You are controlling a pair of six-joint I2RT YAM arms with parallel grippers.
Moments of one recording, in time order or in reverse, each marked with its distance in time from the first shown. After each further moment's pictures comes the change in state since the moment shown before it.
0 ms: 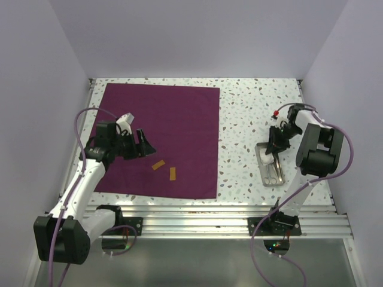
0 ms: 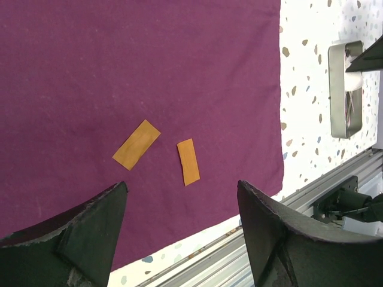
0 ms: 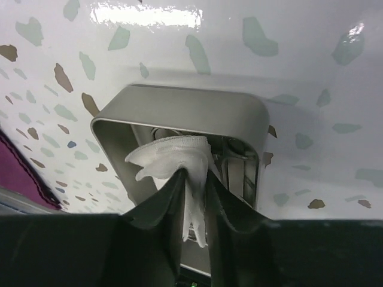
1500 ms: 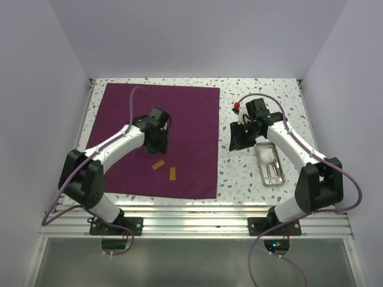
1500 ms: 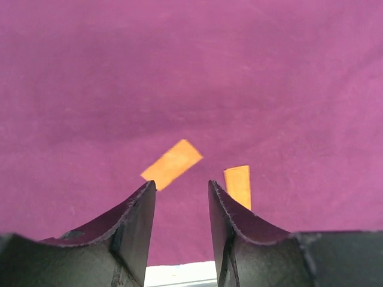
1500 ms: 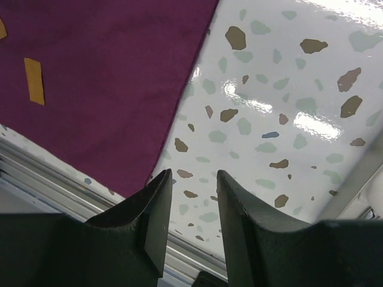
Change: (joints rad) left arm -0.375 0.525 0.364 -0.212 -0.550 -0.058; right arm 0.531 -0.430 -0.136 0.140 0.042 0.298
